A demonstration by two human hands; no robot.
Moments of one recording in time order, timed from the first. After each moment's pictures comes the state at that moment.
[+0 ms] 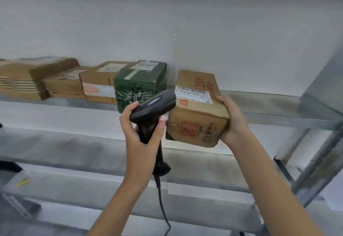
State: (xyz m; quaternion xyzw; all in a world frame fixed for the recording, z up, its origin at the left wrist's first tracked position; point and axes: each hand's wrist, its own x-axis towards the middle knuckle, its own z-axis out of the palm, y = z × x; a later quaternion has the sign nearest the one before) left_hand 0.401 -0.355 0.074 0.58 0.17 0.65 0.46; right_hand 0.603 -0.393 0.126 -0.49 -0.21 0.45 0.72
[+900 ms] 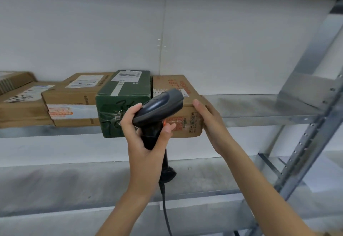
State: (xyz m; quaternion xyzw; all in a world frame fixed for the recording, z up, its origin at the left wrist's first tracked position) left_hand 0.419 -0.291 0.082 0.59 0.06 0.61 0.52; right_hand 0.605 -0.328 0.096 -0.59 -0.41 0.23 0.66
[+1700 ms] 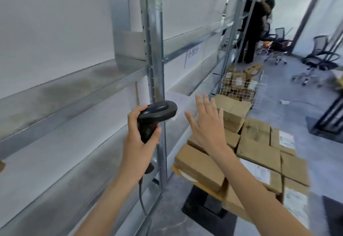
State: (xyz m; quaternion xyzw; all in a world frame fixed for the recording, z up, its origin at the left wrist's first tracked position) left_hand 0.613 -0.448 0.012 0.76 -0.13 0.23 0.60; right_hand 0.669 -0.644 0.012 -0.96 0.00 -0.19 0.22
